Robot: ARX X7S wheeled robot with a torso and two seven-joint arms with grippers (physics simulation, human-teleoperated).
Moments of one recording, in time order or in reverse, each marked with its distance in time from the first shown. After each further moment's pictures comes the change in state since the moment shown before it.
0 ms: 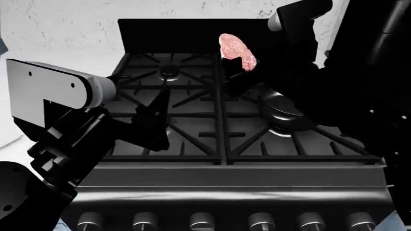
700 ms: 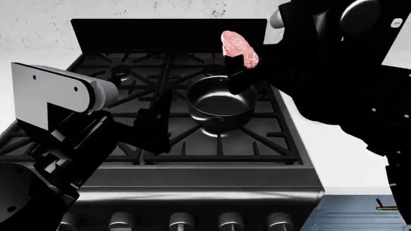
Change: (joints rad) left arm 0.018 -0.005 0.013 0.004 0.016 0.021 0.021; right arm 0.010 0.005 -0.005 0.000 -0.008 -0.003 0.004
